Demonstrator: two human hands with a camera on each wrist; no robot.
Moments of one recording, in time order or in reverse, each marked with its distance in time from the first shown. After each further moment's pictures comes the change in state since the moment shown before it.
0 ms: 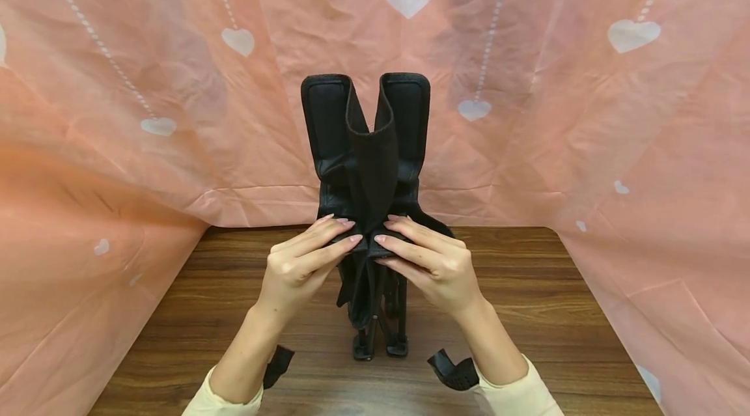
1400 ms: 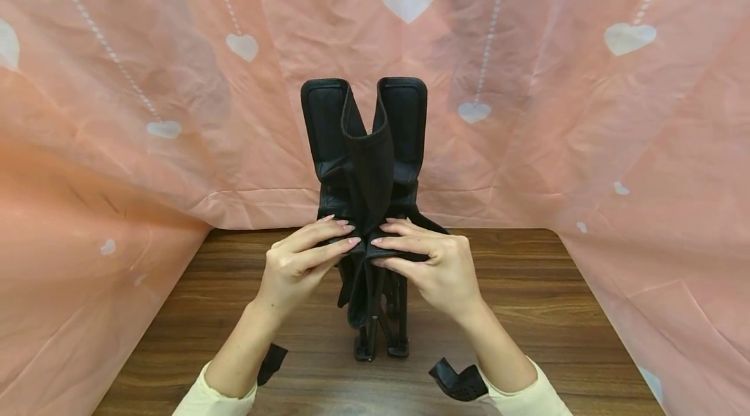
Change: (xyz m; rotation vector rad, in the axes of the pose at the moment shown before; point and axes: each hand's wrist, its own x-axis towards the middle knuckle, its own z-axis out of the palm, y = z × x) left_hand -0.003 -0.006 -0.004 -0.108 0.005 -0.016; right_hand 0.007 -0.023 -0.012 0.003 -0.183 0.477
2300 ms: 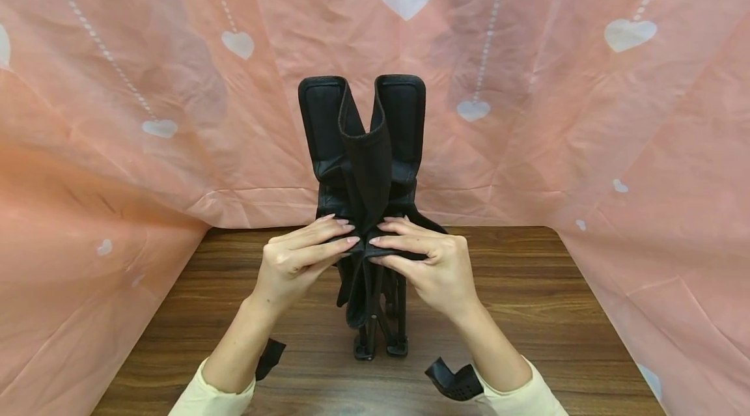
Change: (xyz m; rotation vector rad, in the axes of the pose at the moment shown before) left_hand 0.005 -0.003 -0.004 0.003 -0.027 0.050; right_hand 0.000 -0.003 0.005 0.052 0.044 0.038
